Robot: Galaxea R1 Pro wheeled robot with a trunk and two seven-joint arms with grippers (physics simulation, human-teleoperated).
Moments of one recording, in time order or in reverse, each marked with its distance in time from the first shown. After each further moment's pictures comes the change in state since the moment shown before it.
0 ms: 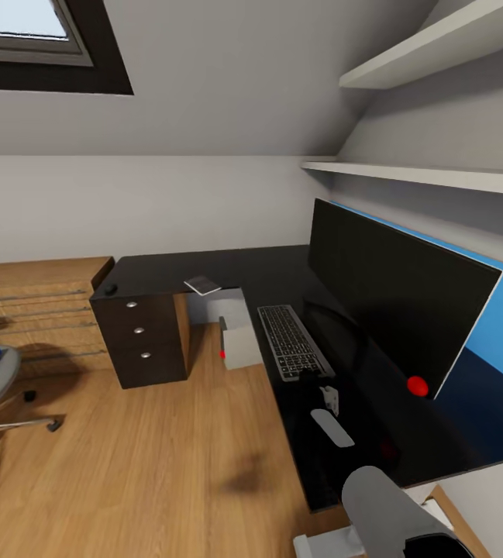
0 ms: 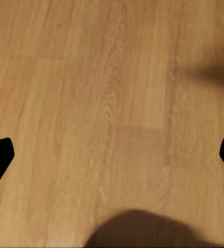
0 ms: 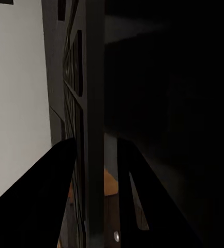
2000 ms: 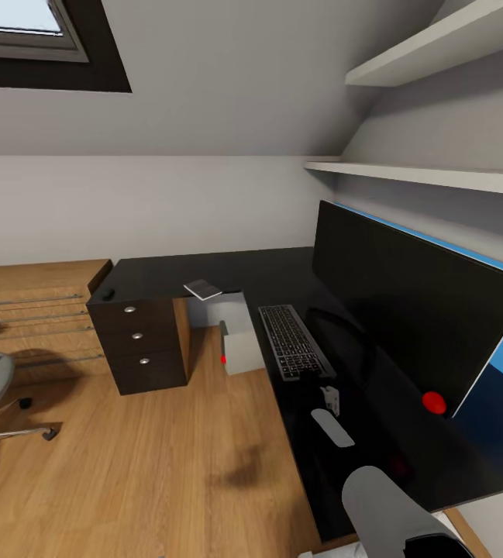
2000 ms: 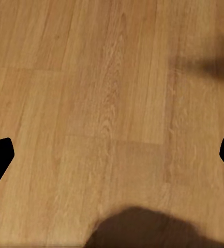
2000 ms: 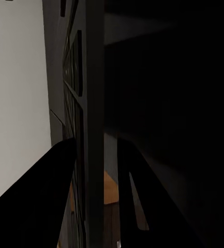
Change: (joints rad) left arm 0.000 0.001 0.000 0.000 0.000 0.000 -0.002; right arm 0.001 0.000 -0.004 -0.001 0.007 -0.010 -0.001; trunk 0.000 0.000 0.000
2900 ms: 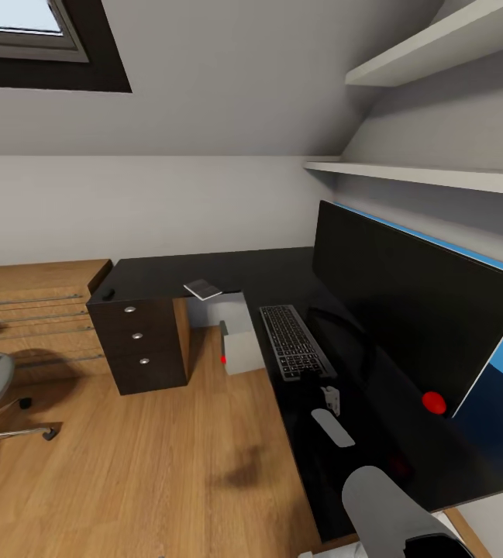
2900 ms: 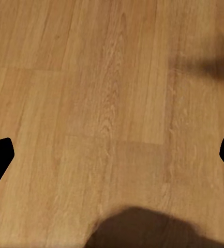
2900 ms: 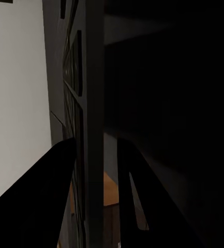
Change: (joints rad) left arm 0.000 0.000 0.001 0.000 0.000 0.000 -0.001; right arm 0.000 0.000 -0.006 -0.001 0.000 -0.001 0.000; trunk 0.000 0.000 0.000
